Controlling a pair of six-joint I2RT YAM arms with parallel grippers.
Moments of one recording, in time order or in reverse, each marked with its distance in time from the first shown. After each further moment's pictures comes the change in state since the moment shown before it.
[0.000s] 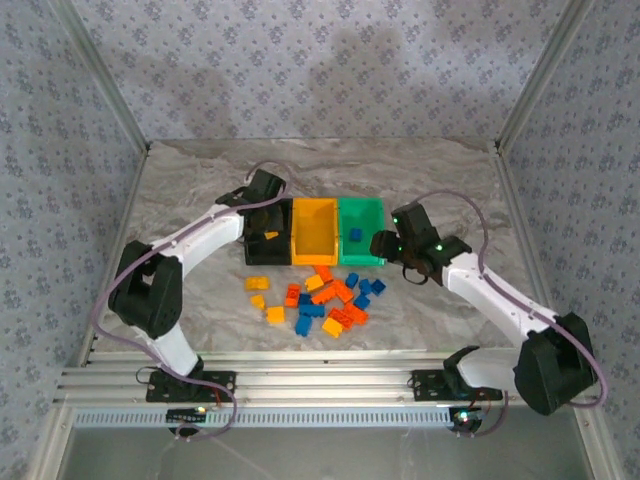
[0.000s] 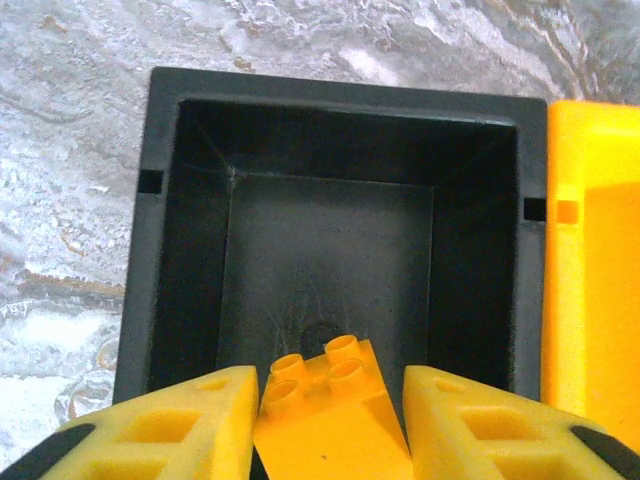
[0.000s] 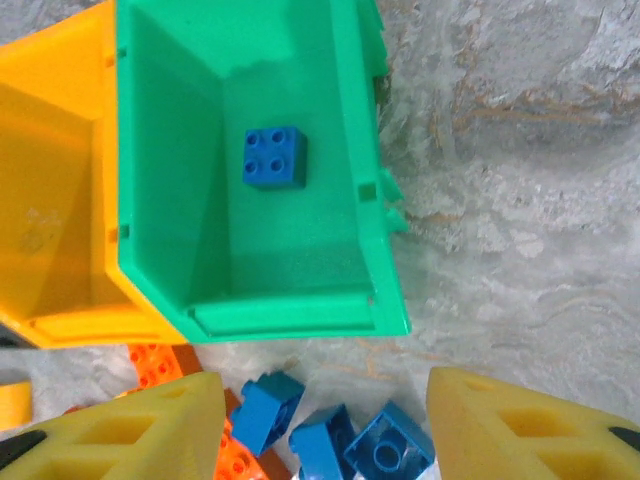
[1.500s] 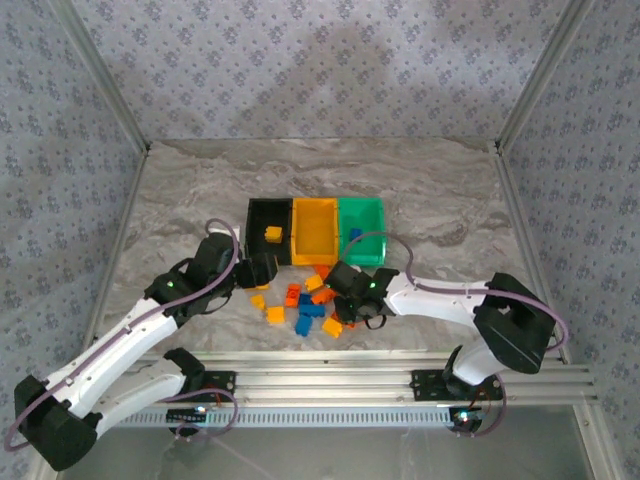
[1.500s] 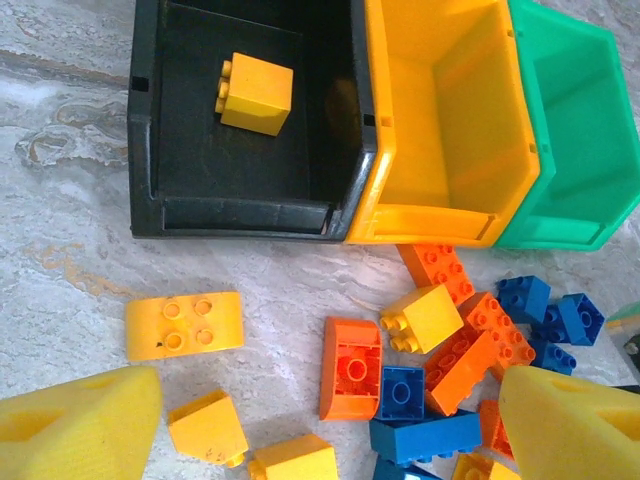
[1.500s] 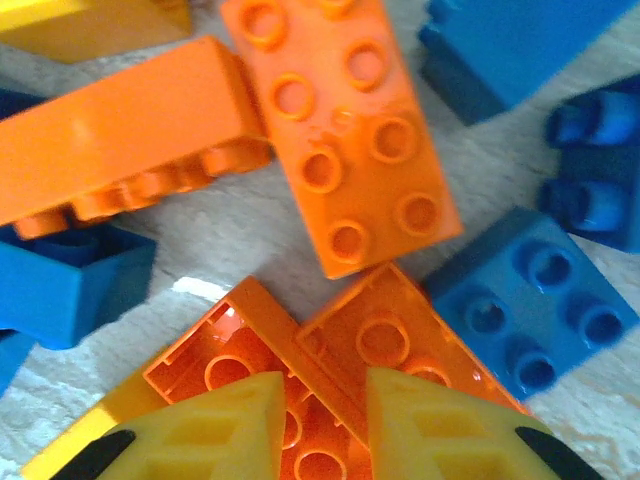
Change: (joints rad) left arm -0.146 -0.836 -0.531 -0.033 0.146 -0.182; right arm 0.497 0.280 -0.043 -0.069 0.061 0.048
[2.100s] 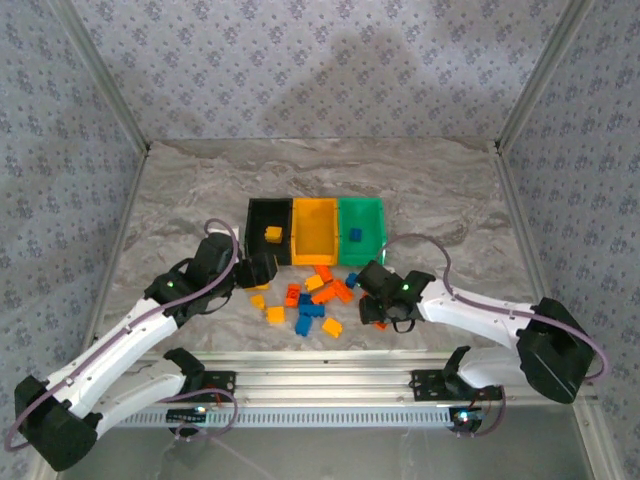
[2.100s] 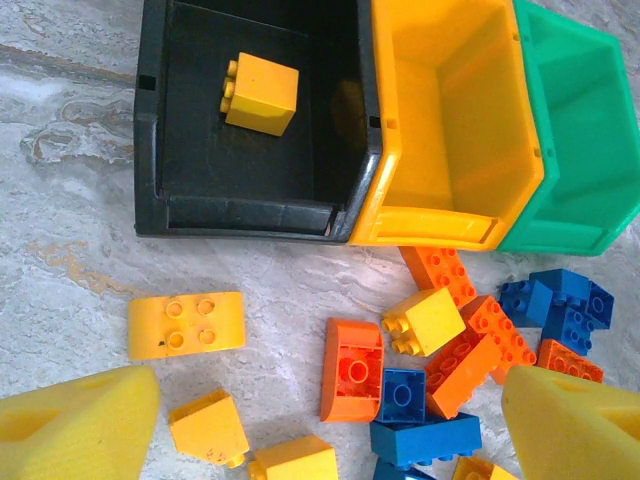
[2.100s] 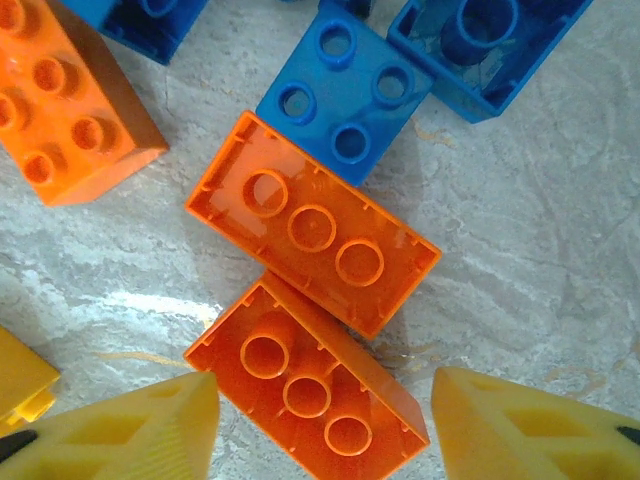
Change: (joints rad) left arm 0.003 0.000 -0.002 0.000 -0.003 -0.012; right arm -0.103 -0.218 -0.124 -0.124 0.032 0.016
